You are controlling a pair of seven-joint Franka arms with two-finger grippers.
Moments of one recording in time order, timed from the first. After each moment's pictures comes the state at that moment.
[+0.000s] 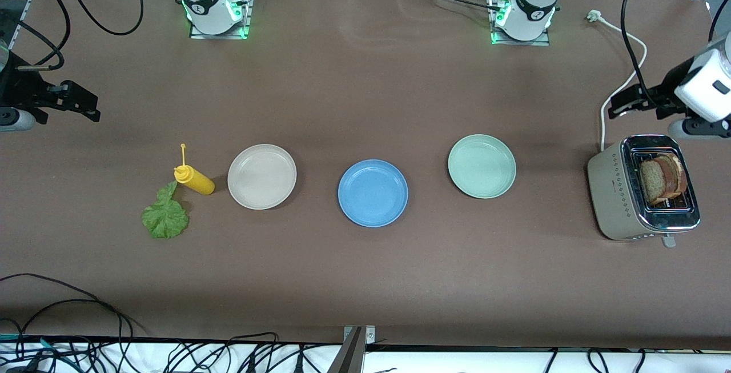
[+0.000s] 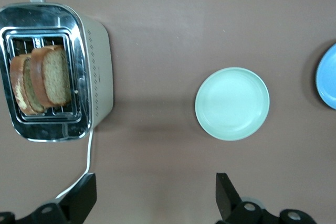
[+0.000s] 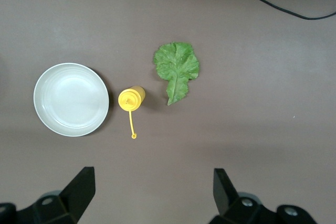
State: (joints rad) left arm -0.02 0.08 0.03 -1.58 -0.02 1.55 -0.01; right arm 0.11 0.06 -0.11 -1.58 -0.04 1.66 -0.08
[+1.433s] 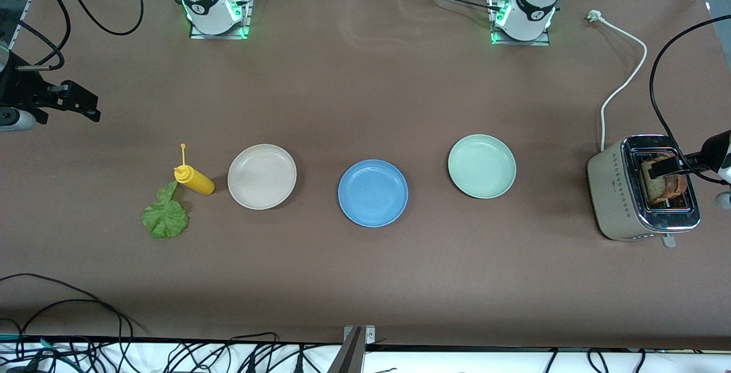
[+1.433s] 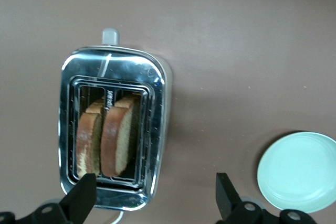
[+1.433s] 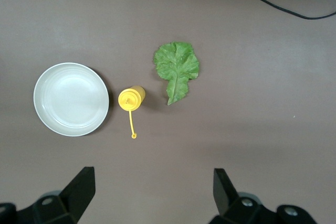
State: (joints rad) left arm -0.01 0.35 0.22 -1.45 -0.02 1.72 0.06; right arm 0.11 0.06 -0.11 -1.58 -0.04 1.66 -0.08
